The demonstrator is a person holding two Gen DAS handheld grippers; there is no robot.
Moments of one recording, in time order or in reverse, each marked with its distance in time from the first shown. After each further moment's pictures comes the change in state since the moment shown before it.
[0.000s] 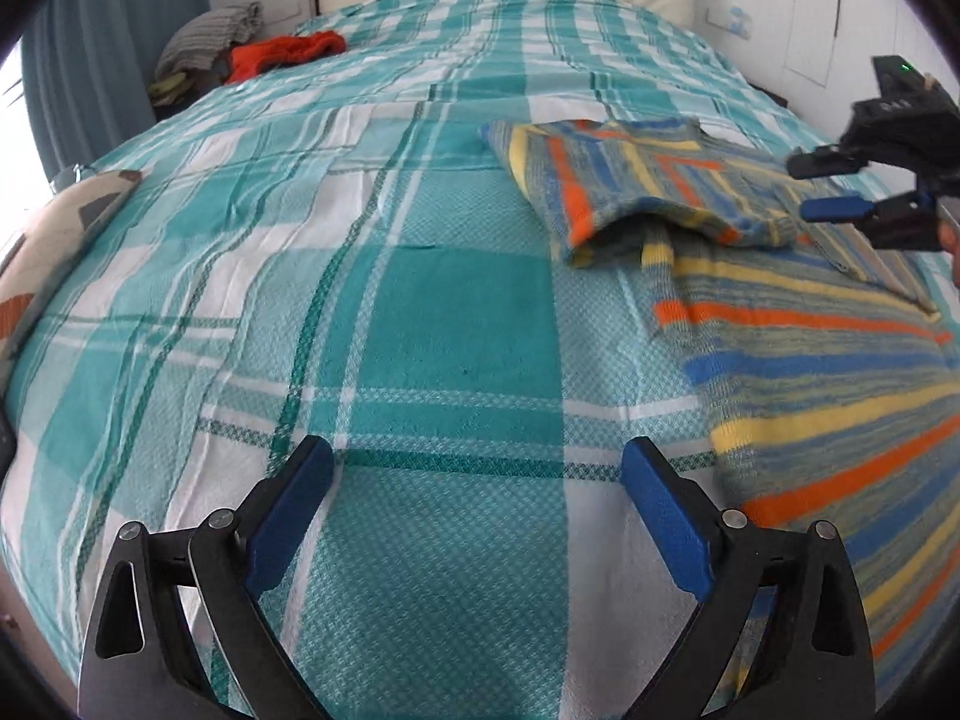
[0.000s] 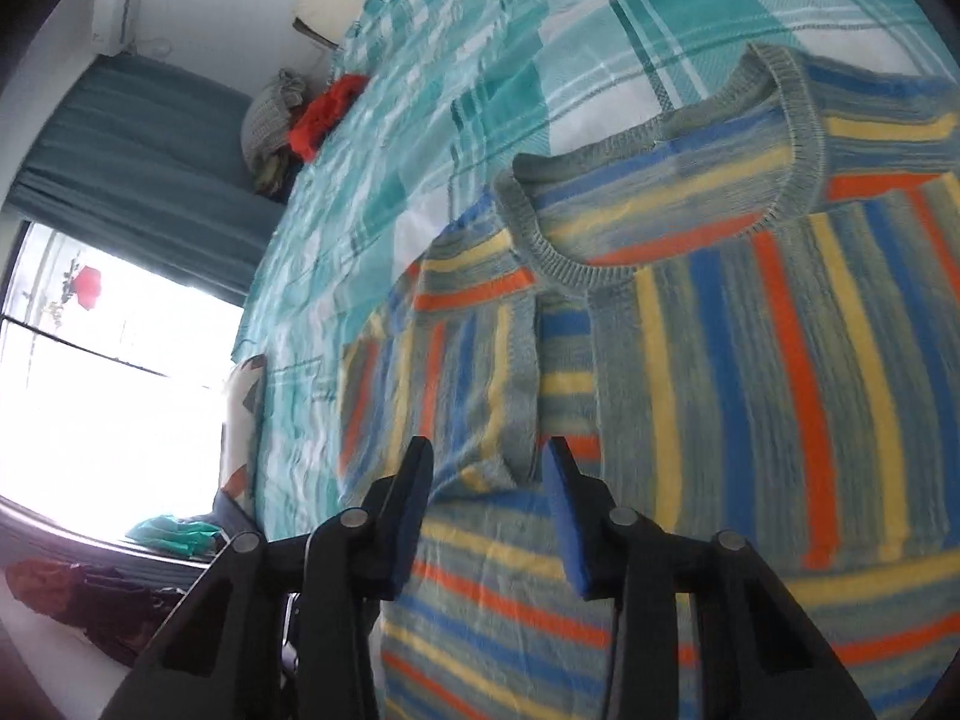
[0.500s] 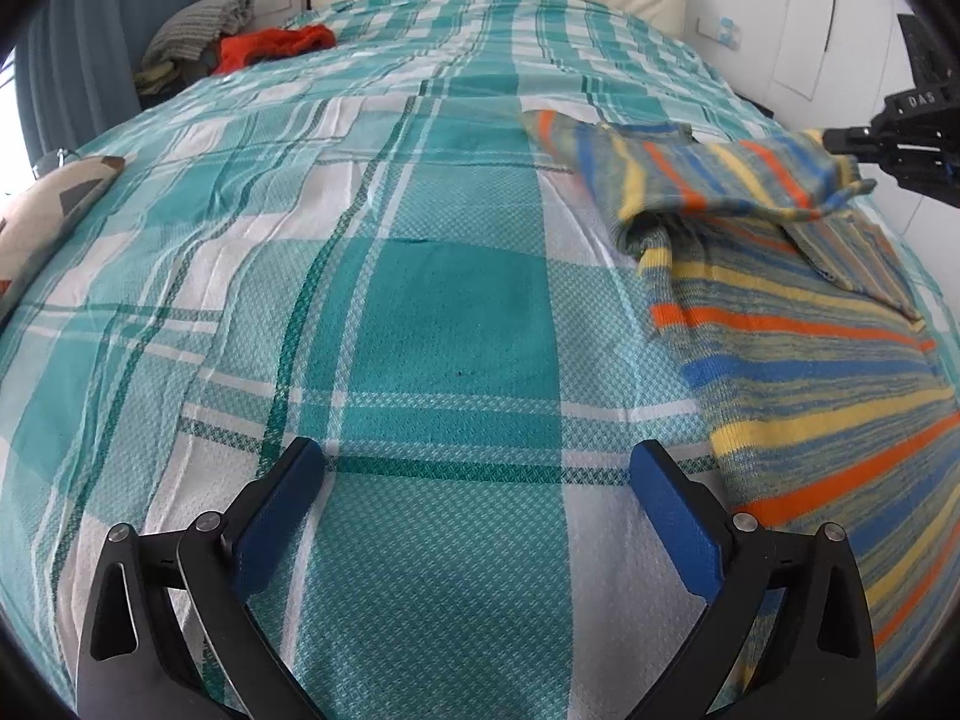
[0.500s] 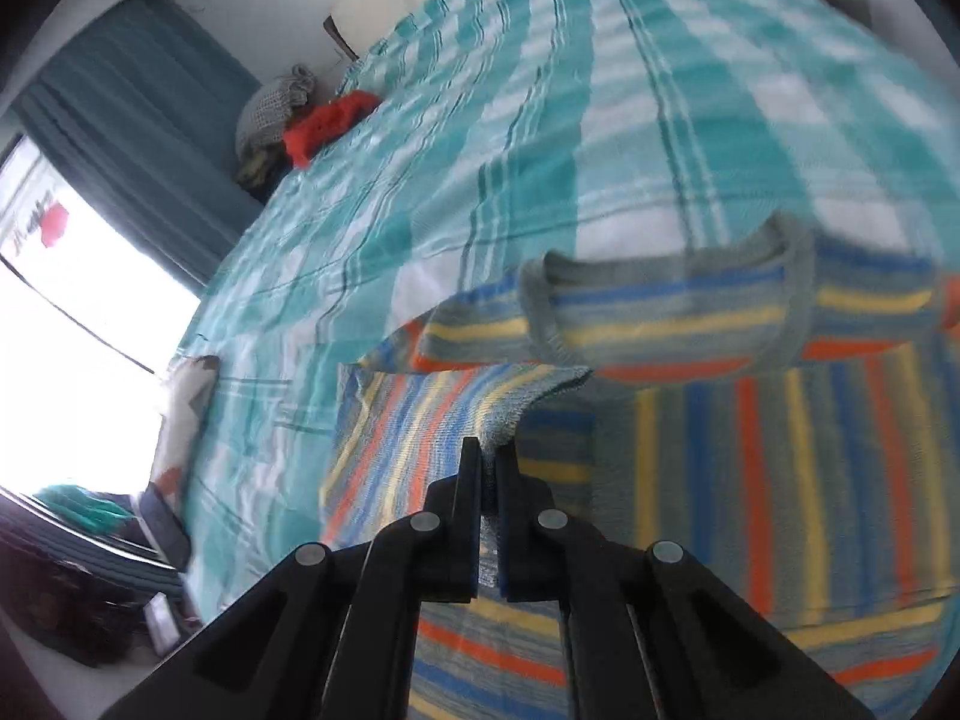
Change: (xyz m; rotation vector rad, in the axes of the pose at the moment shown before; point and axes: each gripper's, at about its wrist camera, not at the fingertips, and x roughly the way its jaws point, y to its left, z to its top) left arm 0.005 0.006 -0.001 -0.028 -0.003 -0.057; right arm -0.036 0.056 0.001 -0.241 -0.162 -0.216
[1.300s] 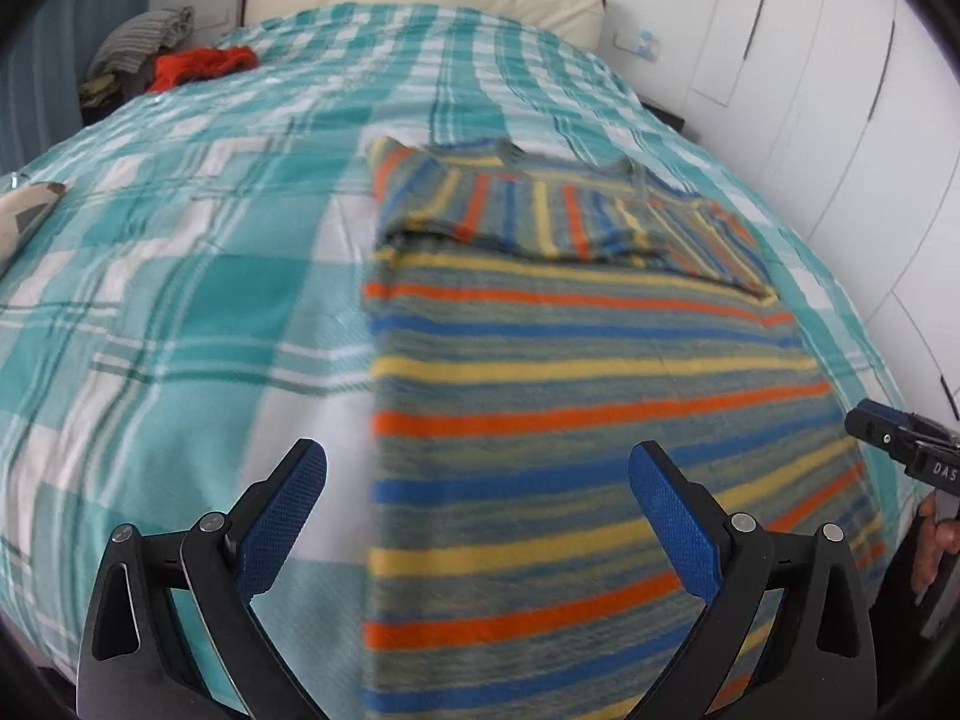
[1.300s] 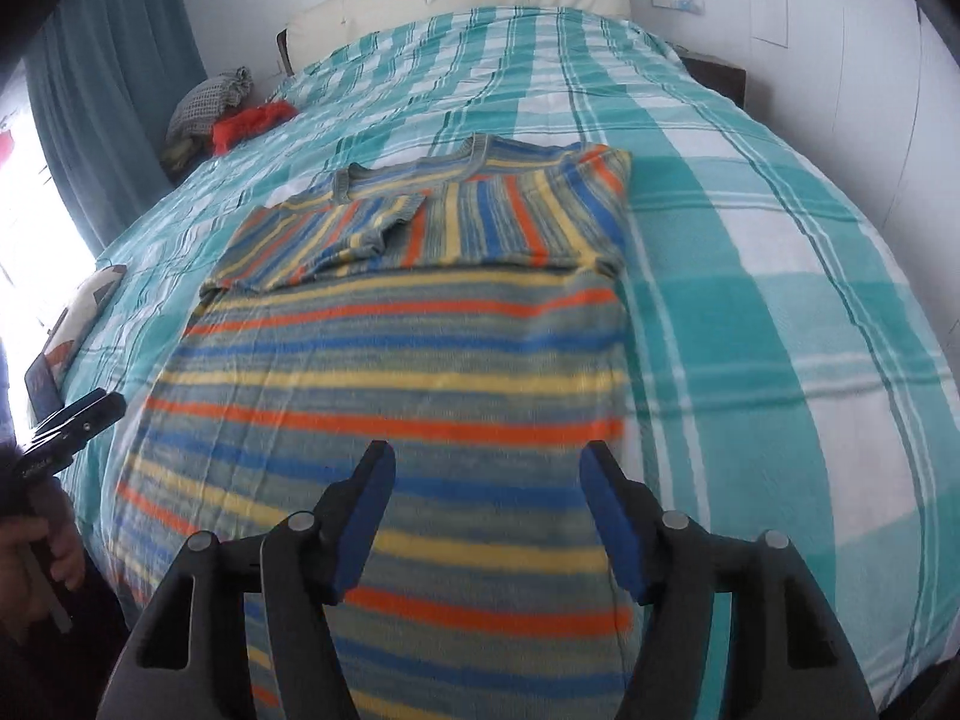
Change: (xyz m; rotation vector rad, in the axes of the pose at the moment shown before) left arm -0.064 -0.101 -0.027 0.047 0.005 -0.189; right arm -0.153 -0.097 -0.225 -0.062 -0.123 -0.299
